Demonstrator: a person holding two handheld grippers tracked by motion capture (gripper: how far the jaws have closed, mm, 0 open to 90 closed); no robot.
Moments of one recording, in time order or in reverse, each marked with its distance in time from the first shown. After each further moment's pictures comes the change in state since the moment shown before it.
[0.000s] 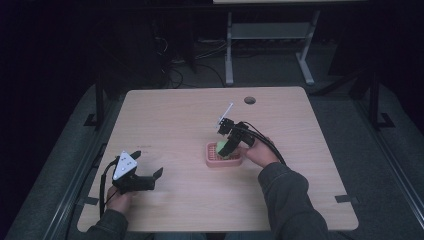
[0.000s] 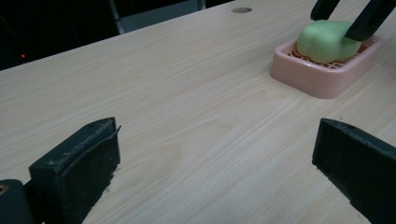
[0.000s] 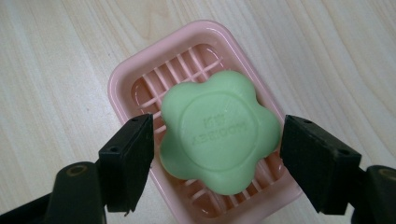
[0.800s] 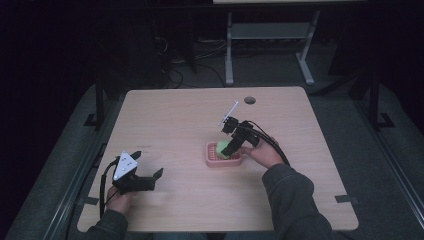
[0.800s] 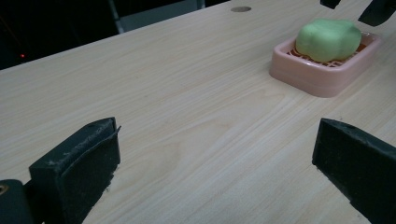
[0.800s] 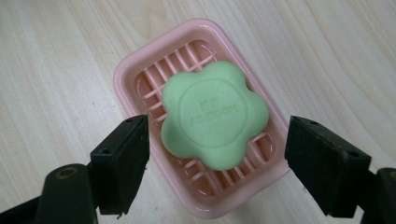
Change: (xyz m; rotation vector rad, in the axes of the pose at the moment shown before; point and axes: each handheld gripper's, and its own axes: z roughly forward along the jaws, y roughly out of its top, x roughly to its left) left arm -0.001 0.000 0.000 -0.001 -0.001 0.000; right arm 0.001 -0.008 -0.015 -0.026 -0.017 0.020
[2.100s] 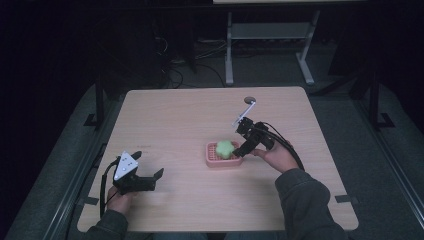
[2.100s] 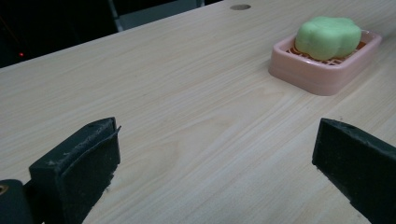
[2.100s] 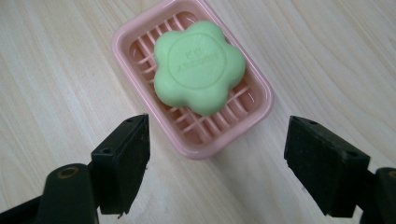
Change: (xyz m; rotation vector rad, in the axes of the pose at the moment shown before) left arm -0.001 0.000 0.001 0.006 0.000 -0.002; right arm -0.004 -0.033 -0.028 -0.034 -0.028 0.038
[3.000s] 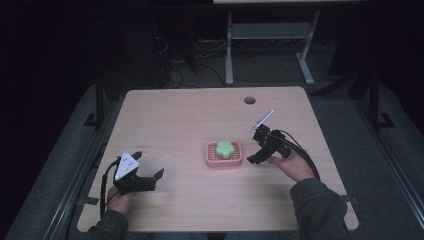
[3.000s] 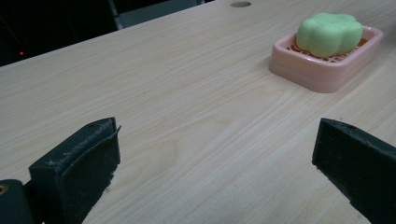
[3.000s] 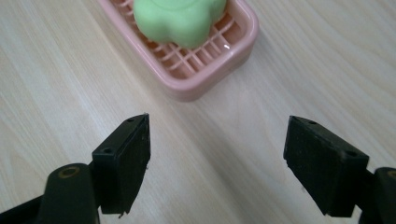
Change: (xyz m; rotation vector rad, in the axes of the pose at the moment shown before) left arm 0.000 0.000 0.001 0.009 0.000 0.007; right arm -0.007 -0.048 -0.010 0.006 -0.009 0.065
